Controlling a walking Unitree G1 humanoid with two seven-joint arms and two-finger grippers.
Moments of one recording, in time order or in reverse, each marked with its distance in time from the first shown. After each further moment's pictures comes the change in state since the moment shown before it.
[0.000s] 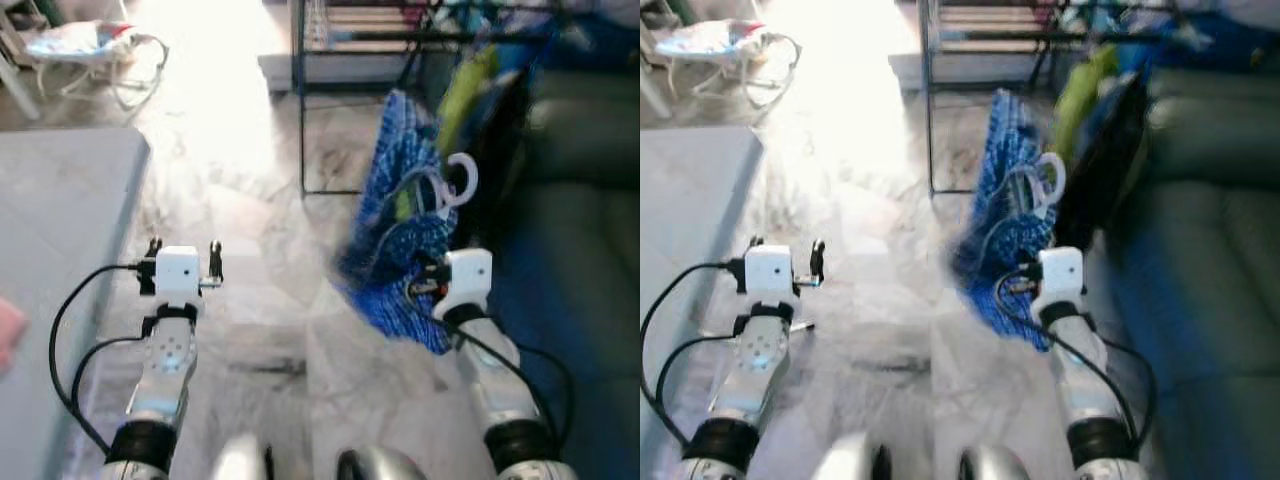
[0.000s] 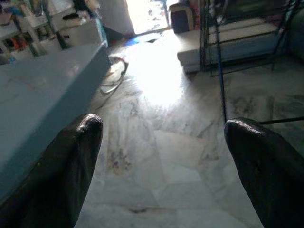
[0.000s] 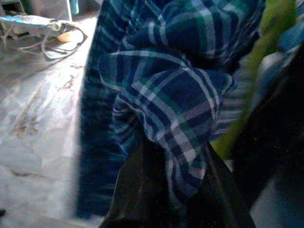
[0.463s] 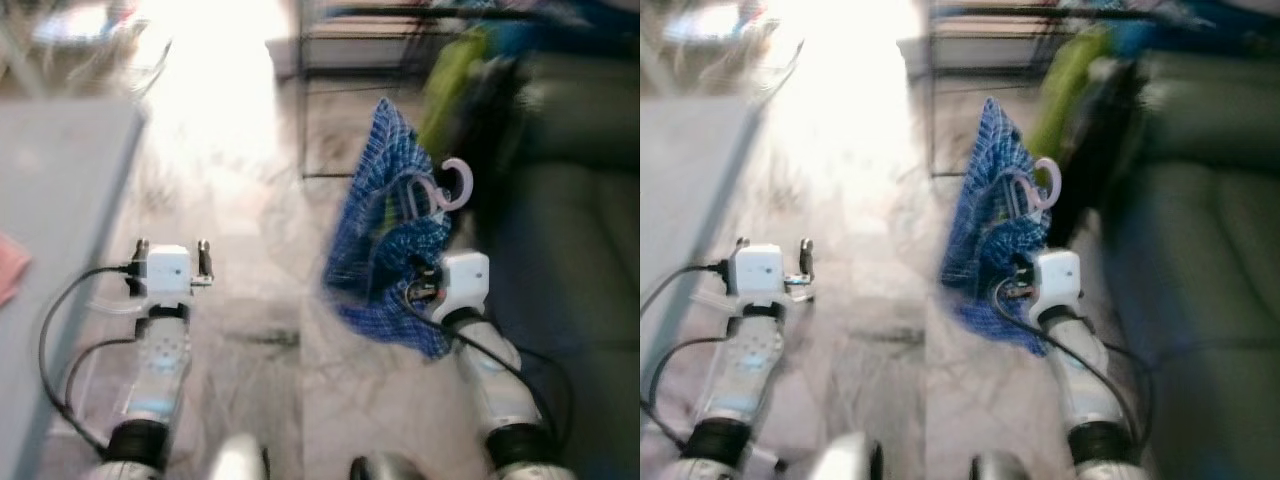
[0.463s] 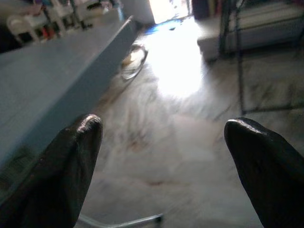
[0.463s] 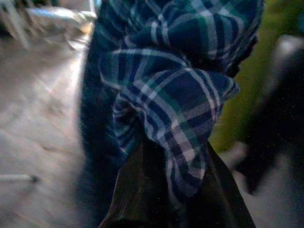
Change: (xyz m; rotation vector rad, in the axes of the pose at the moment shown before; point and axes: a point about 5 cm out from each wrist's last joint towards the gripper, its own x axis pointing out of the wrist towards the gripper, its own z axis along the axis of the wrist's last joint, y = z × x) left arm -0.002 0.016 -0.008 0.031 0.035 0.072; right arm 0.005 0.016 0.006 0.027 -0.024 0.087
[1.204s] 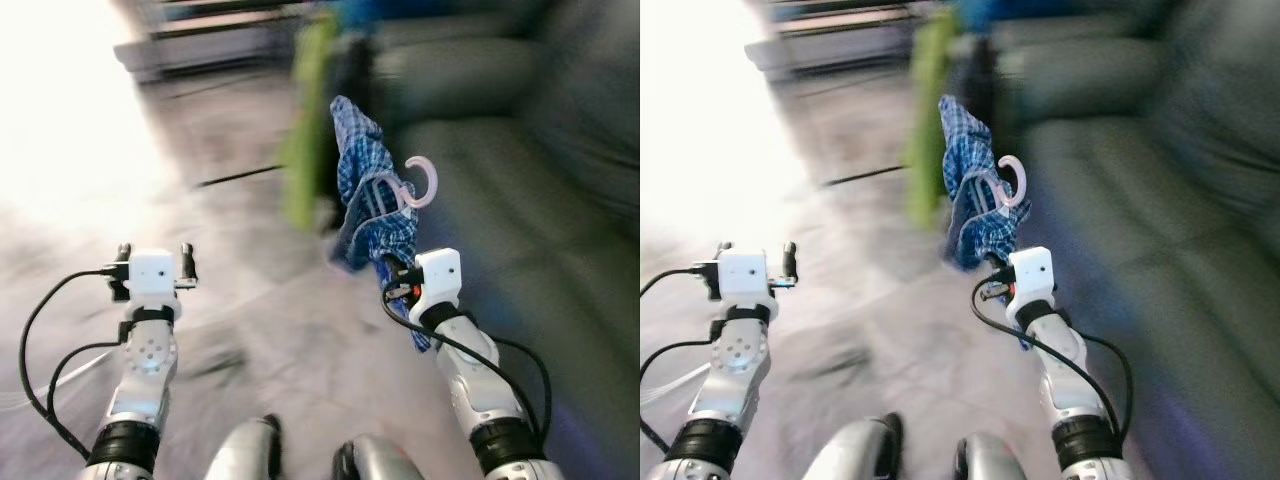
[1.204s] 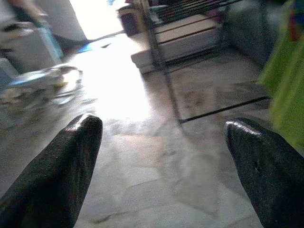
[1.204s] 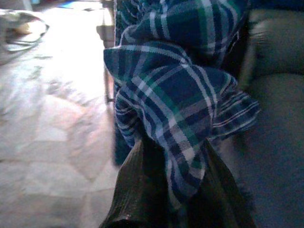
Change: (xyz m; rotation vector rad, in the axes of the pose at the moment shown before) left arm 0.001 -0.002 0.003 -0.016 -0.007 0.026; right arm -0.004 -0.005 -0.004 -0.048 0.042 0.051
